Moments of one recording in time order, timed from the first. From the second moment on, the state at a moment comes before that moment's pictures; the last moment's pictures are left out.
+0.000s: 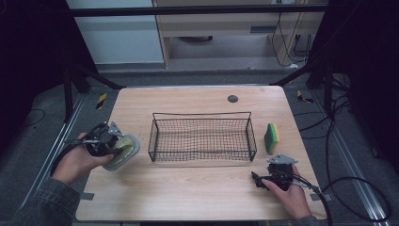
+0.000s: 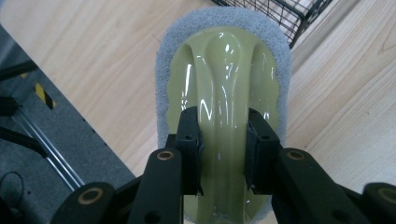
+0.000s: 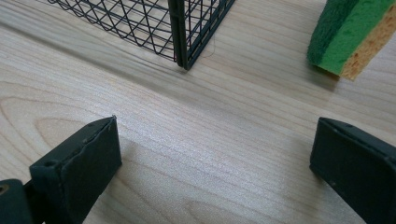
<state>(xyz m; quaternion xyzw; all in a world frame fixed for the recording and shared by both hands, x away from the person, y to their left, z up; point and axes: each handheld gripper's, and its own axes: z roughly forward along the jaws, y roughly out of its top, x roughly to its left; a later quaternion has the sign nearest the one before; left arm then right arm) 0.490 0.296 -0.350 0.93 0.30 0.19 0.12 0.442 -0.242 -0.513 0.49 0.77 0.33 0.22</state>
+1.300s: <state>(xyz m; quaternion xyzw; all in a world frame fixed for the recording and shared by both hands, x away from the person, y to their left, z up) 0.508 0.251 -0.307 0.93 0.21 0.25 0.15 0.443 -0.241 -0.514 0.49 0.77 0.33 0.22</state>
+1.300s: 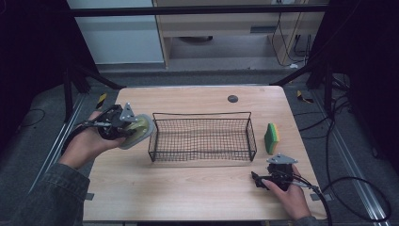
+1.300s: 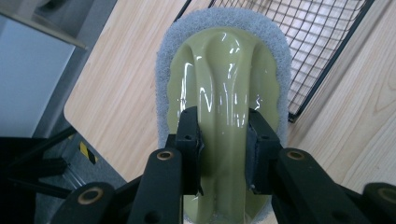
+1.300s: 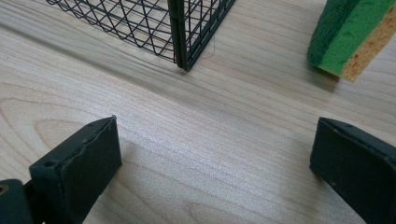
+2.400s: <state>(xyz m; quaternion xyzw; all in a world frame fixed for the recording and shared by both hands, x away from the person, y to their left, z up) 0.539 0.187 -0.307 0.95 0.13 0.25 0.14 0.445 -0.242 -0.514 0.49 0.78 0.33 0.21</state>
